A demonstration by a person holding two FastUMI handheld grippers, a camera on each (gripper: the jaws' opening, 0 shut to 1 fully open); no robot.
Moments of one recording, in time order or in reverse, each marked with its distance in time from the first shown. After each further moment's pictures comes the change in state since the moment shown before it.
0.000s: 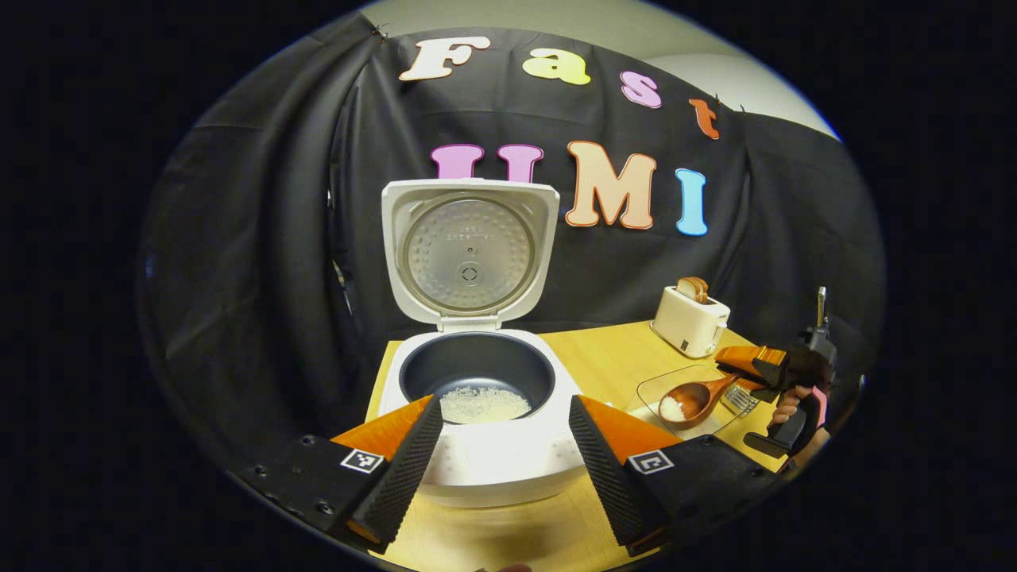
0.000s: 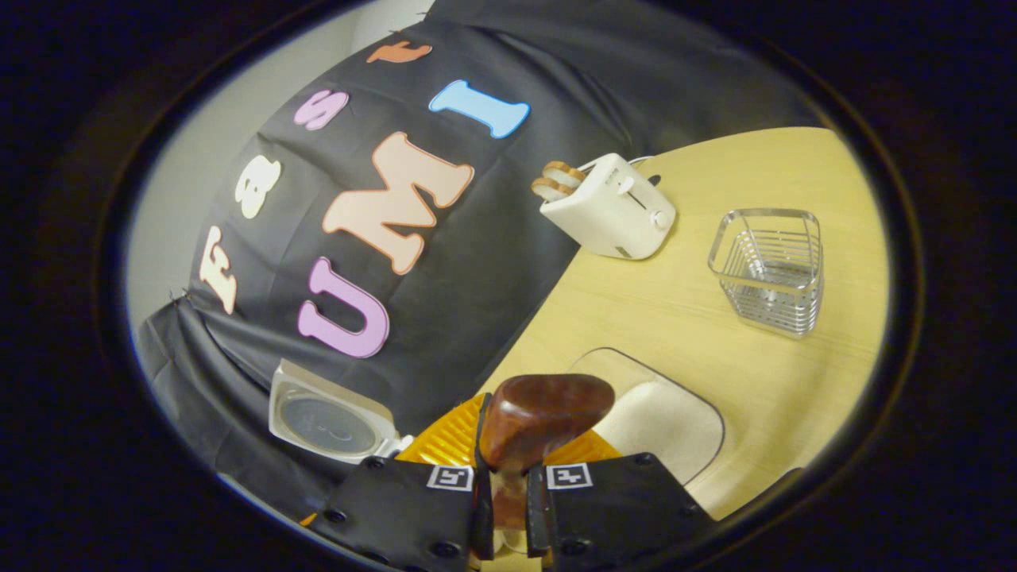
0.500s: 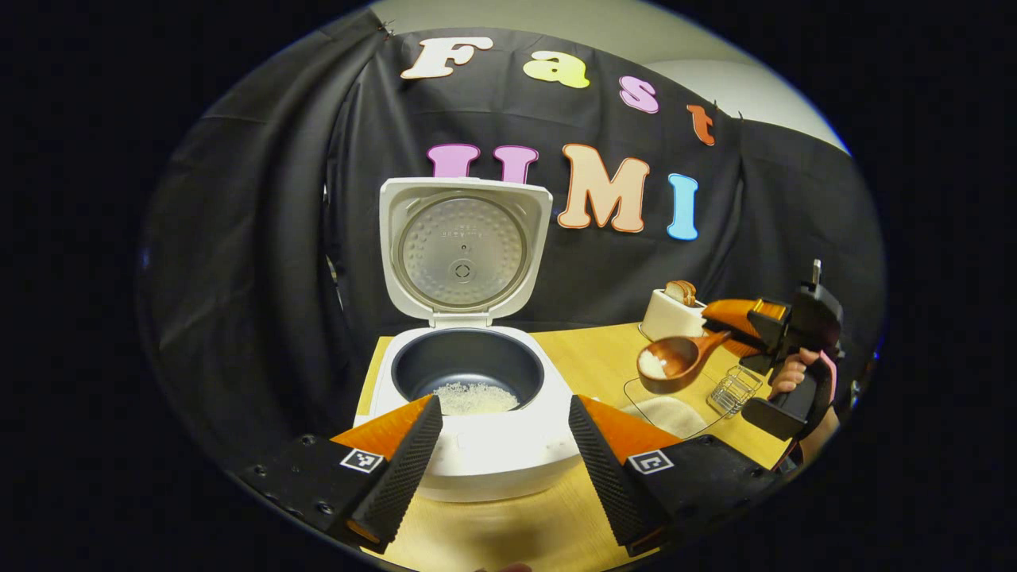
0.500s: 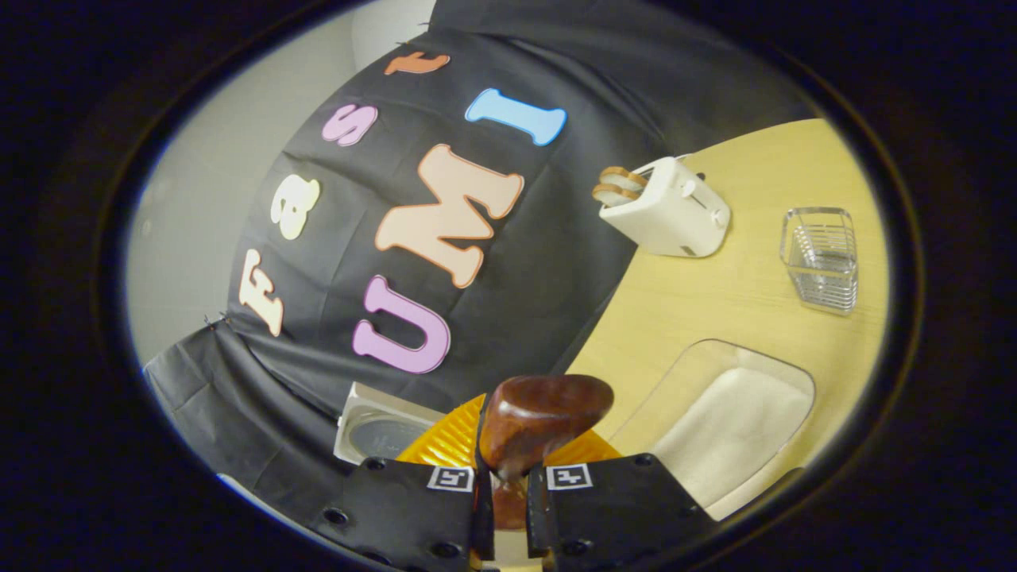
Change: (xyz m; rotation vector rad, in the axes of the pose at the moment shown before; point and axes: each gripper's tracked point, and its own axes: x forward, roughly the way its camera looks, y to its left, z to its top) left arm -0.012 0.003 -0.005 -0.026 -0.002 -0.021; right arm -0.003 0.104 -0.007 0.034 -0.011 0.134
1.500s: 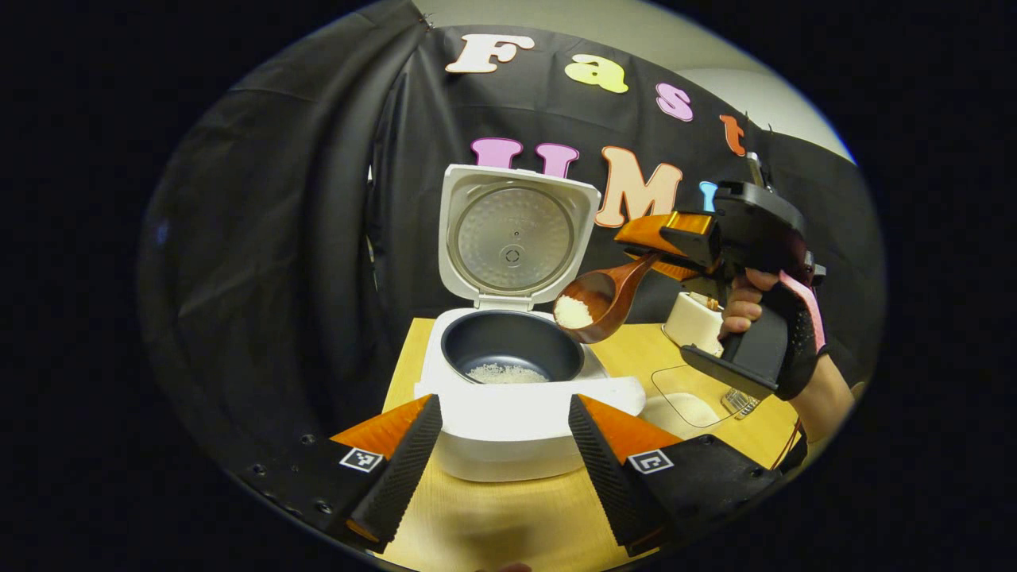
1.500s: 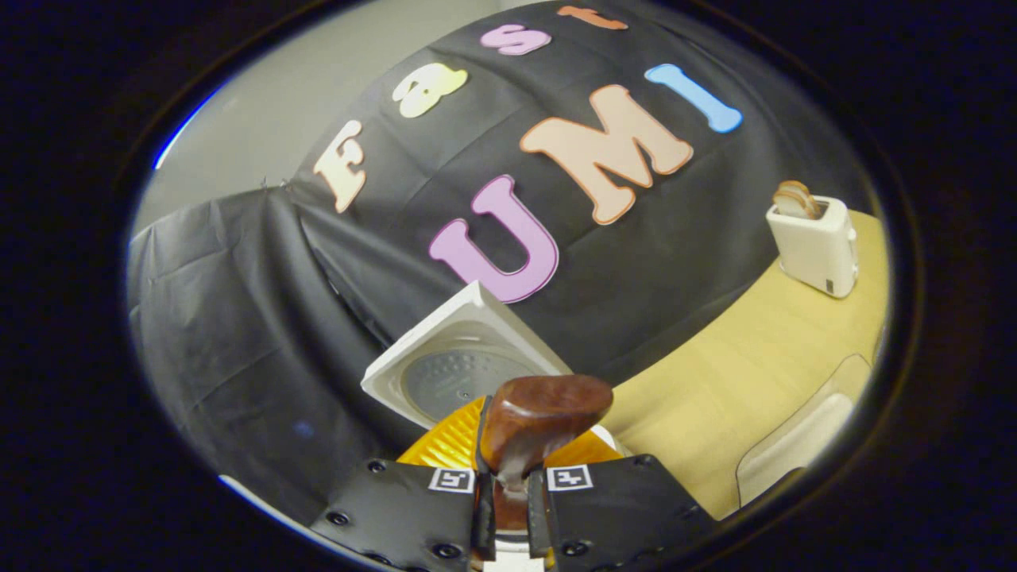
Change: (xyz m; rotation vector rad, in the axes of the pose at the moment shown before) left arm -0.027 0.041 -0.023 -0.076 0.011 0.089; right arm 0.060 0.160 -0.136 -0.470 0.158 0.167
